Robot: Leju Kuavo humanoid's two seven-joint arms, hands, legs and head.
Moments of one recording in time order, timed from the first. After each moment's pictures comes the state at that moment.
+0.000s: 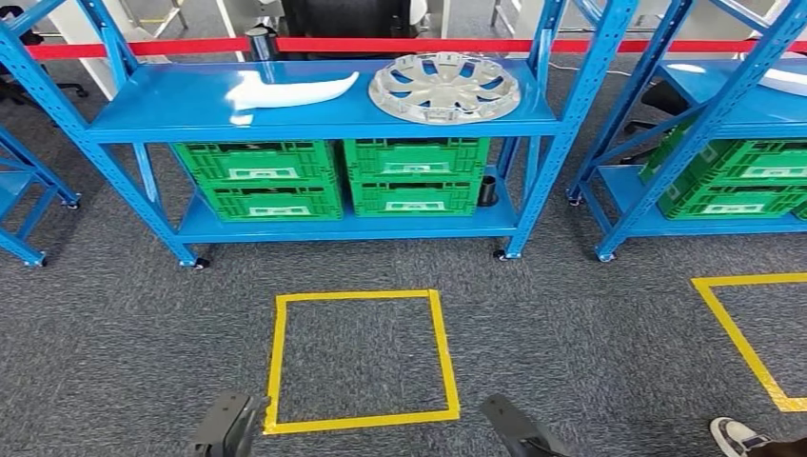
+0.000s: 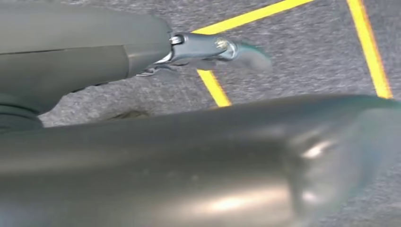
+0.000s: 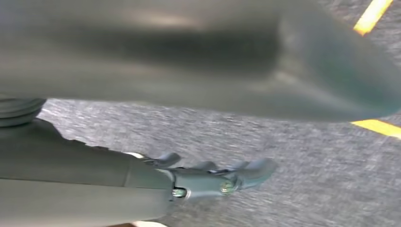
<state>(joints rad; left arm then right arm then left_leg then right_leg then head) -0.11 0.01 -0.48 -0.27 0.26 0.01 -0.32 -0.07 0.00 0.48 -0.26 0.02 -0.25 -0.24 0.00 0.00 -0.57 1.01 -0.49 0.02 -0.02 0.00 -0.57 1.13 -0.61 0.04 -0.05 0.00</state>
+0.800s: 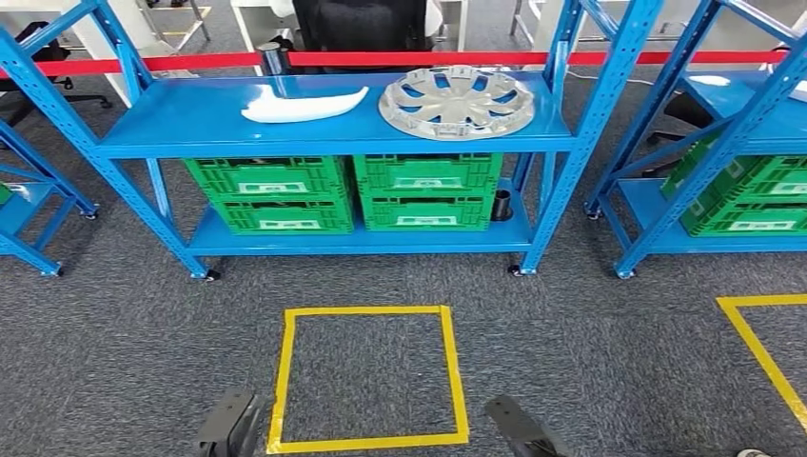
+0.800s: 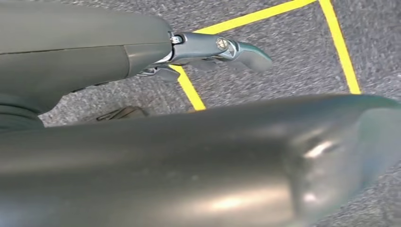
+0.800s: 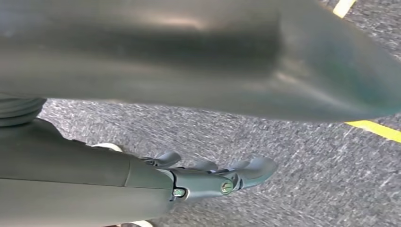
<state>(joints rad) -0.12 0.01 -0.48 -0.27 0.26 0.01 -0.32 -0.06 0.00 0.49 -0.27 0.00 -0.25 -0.25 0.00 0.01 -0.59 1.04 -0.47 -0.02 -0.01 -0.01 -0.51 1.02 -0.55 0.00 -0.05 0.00</state>
